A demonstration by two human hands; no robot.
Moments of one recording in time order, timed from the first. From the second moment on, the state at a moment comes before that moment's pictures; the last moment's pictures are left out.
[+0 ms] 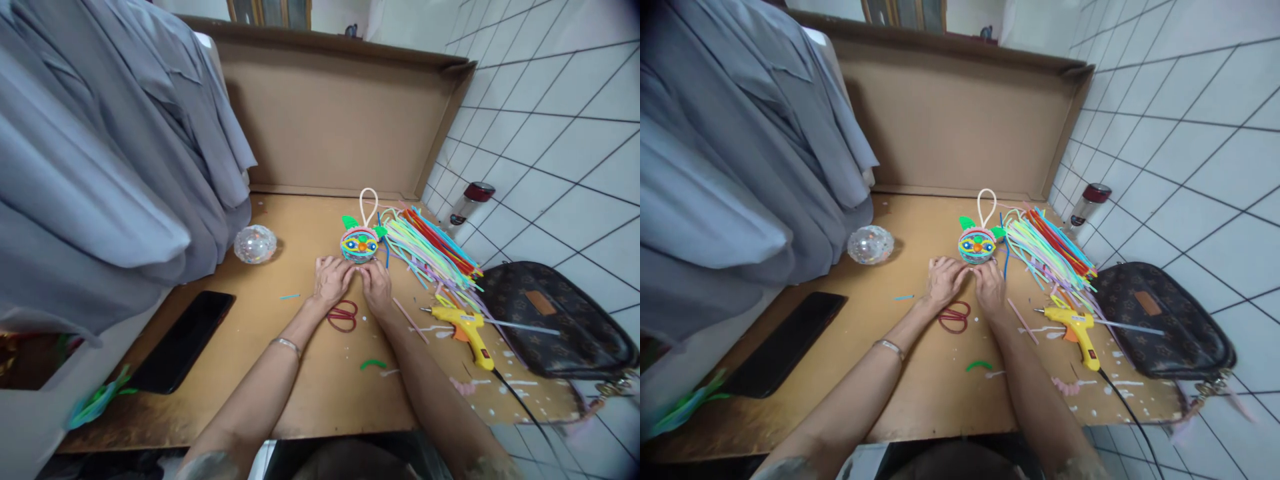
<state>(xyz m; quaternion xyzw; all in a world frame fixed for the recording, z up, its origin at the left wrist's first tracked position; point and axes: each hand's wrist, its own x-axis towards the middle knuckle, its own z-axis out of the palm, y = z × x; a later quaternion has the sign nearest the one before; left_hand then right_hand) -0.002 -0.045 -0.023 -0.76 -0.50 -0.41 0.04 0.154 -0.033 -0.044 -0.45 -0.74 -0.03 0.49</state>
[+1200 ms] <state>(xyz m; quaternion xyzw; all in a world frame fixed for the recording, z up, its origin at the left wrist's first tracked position) 0.004 -0.047 -0.029 -0.77 -0.48 -0.40 -0.11 0.156 -0.032 -0.050 -0.47 -0.76 0.00 0.45</state>
